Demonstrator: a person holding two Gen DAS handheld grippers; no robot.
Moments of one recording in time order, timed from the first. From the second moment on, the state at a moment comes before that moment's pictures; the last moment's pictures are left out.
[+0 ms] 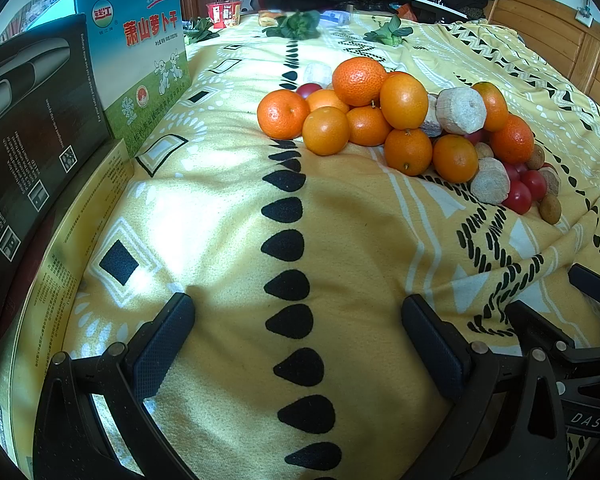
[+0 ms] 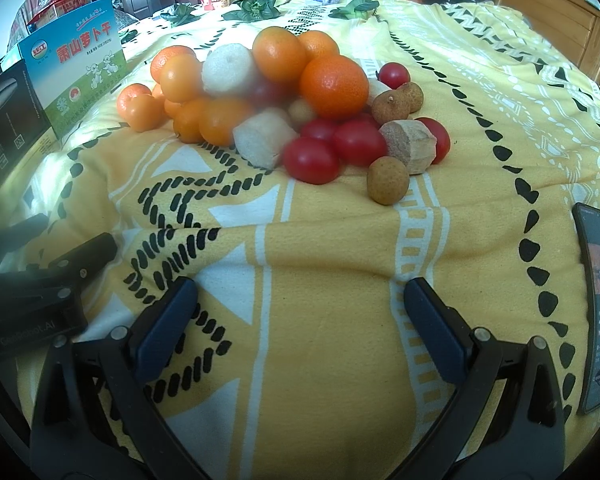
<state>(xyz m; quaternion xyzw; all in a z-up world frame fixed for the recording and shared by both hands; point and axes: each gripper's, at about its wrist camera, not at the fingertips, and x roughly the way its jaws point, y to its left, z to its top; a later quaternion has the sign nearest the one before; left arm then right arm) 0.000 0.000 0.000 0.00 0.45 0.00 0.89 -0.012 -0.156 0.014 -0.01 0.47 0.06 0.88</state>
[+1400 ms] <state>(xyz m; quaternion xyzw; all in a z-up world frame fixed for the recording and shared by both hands) 0.006 0.002 -0.002 -0.01 0.45 0.00 0.89 -0.012 -0.154 0.013 -0.02 0.47 0.05 0.88</state>
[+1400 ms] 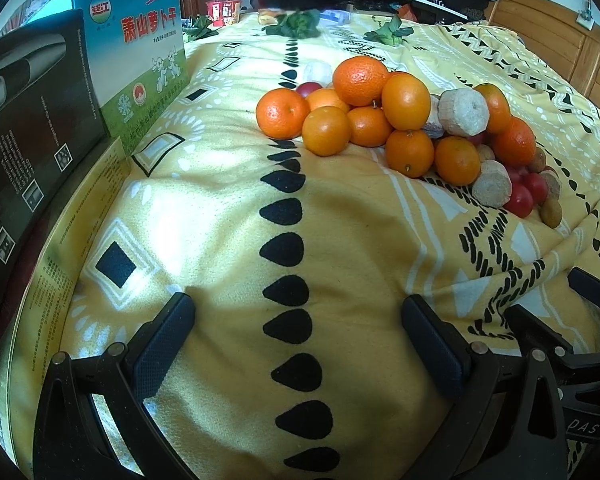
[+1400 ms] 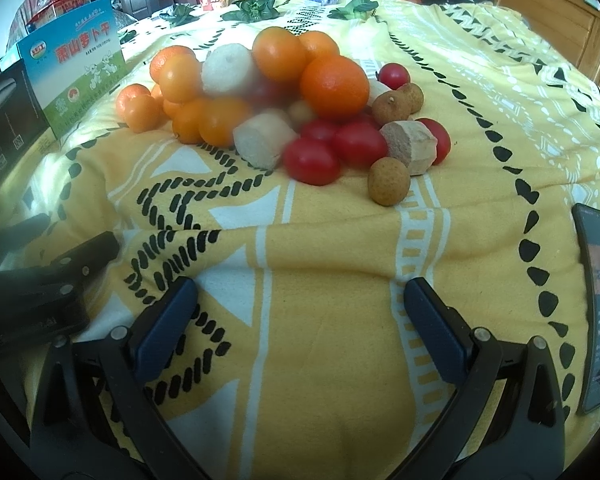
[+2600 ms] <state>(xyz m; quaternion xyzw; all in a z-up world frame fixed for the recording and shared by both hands) 0.012 0.011 0.009 -0.02 0.47 -0.05 0.88 -0.009 -0.161 0.013 0.01 0.46 0.07 0.88</state>
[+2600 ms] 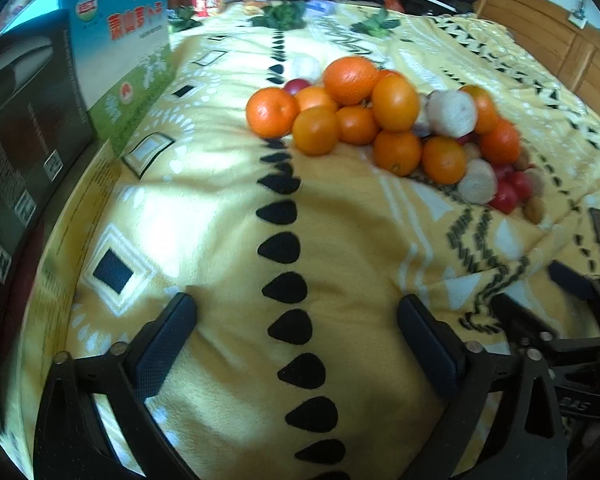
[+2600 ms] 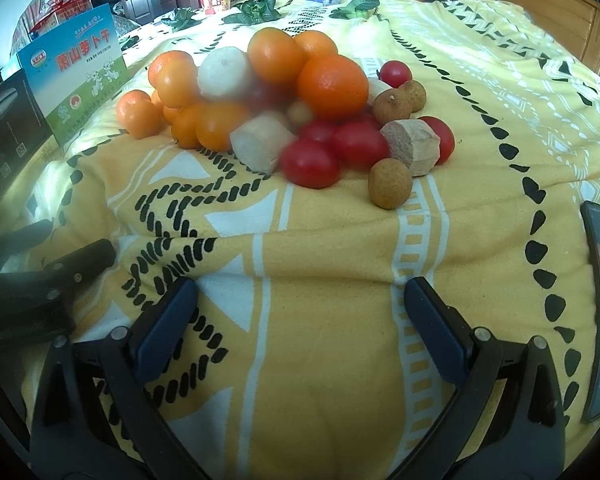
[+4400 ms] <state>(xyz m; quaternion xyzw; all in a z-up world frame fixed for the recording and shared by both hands) 0.022 0.019 0.097 -0.07 0.39 -0.15 0.90 0.014 -0.208 0.069 0.05 0.43 0.11 0.89</state>
